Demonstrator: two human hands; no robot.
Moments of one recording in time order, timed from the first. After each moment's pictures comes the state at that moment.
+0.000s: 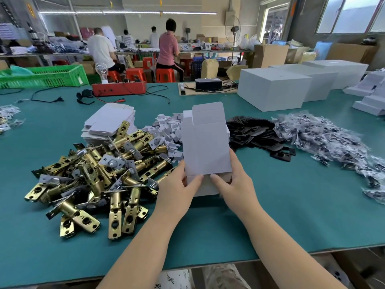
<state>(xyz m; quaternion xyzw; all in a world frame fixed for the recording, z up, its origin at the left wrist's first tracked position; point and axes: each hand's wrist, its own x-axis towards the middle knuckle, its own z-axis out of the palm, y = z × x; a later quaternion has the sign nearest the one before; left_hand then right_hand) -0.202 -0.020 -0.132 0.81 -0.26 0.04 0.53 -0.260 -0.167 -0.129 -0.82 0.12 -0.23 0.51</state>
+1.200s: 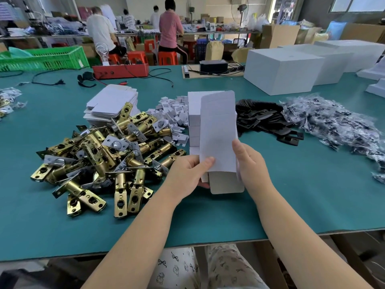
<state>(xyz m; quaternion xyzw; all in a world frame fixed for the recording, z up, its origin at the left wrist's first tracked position) -0.211 -0.020 -0.117 0.69 -0.23 -0.19 0.66 -0.264 -0.173 -0.122 -0.75 0.13 -0.25 0.59</state>
